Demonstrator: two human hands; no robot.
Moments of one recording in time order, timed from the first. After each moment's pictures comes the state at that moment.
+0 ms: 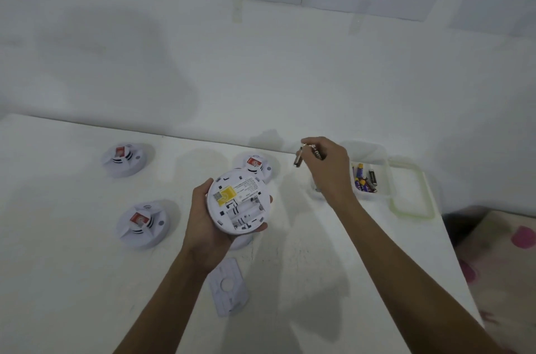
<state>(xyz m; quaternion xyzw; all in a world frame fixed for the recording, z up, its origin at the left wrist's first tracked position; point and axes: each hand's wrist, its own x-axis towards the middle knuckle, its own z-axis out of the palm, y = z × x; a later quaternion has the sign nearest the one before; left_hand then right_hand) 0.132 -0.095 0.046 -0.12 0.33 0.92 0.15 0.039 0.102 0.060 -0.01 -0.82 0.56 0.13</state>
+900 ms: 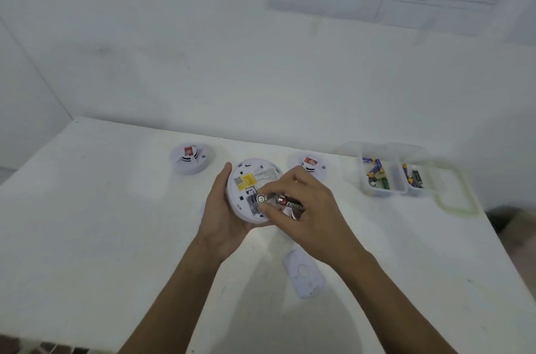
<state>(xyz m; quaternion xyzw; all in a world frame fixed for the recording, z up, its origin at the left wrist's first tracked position) 0.163 -0.234 0.070 -0.09 0.37 0.91 0.18 0.175 -0.075 0.105 0.25 -0.85 0.45 0.10</state>
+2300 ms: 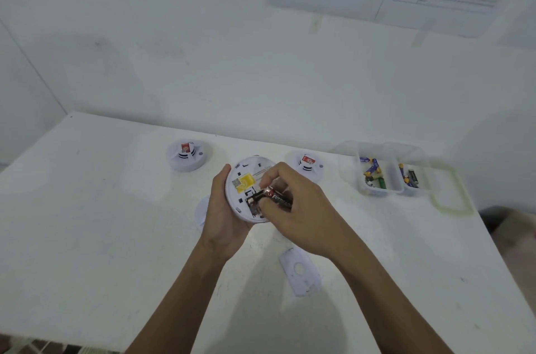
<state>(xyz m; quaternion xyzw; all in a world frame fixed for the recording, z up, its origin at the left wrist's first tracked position) 0.164 -0.222 0.063 -0.06 0.36 0.92 0.11 0.180 -0.087 0.129 0.15 -0.86 0.48 -0.07</state>
